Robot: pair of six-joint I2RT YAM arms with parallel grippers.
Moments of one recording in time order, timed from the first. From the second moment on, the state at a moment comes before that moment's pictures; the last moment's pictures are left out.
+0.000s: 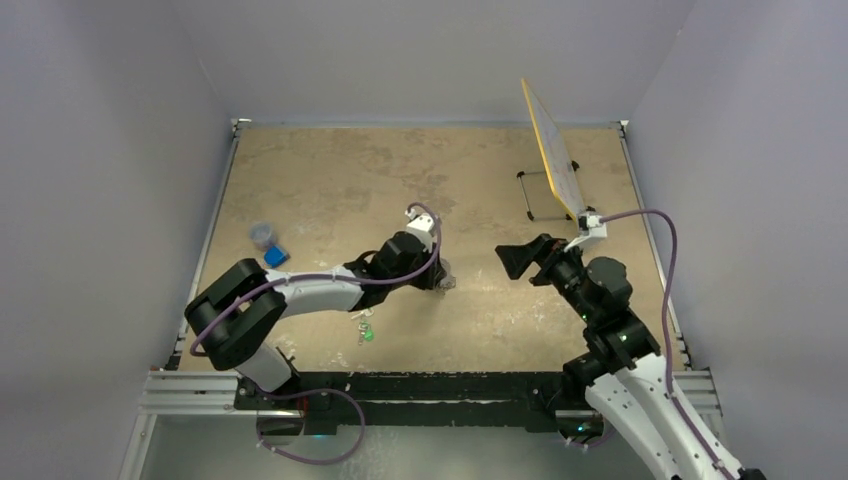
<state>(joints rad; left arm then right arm) -0.88 1.59 0.78 0.26 -0.06 -0.50 0.42 0.44 0.49 -0.22 -0.05 0.62</state>
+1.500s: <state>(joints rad) -0.90 0.74 0.34 -0.15 -0.36 -0.84 0.95 1.63 0.86 0.03 -0.06 0.31</state>
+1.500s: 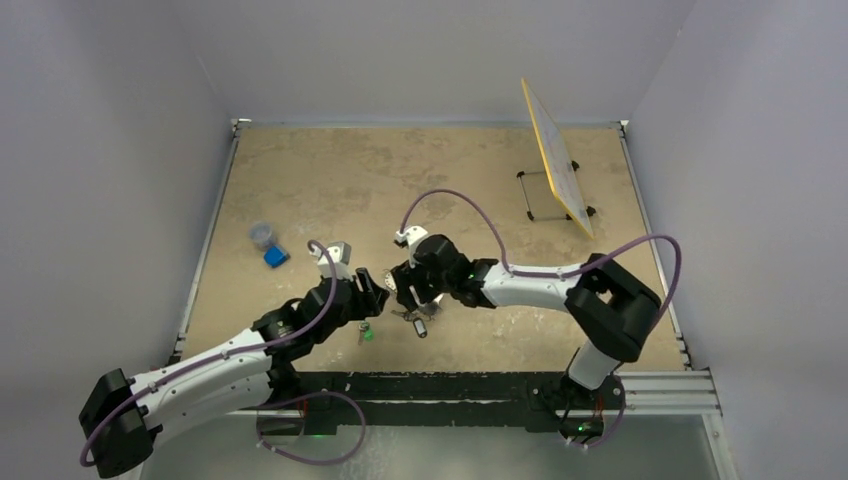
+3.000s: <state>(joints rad) -0.91 1.23 0.51 0.10 -0.16 -0.62 0.81 1.51 0.81 -0.05 0.09 0.42</state>
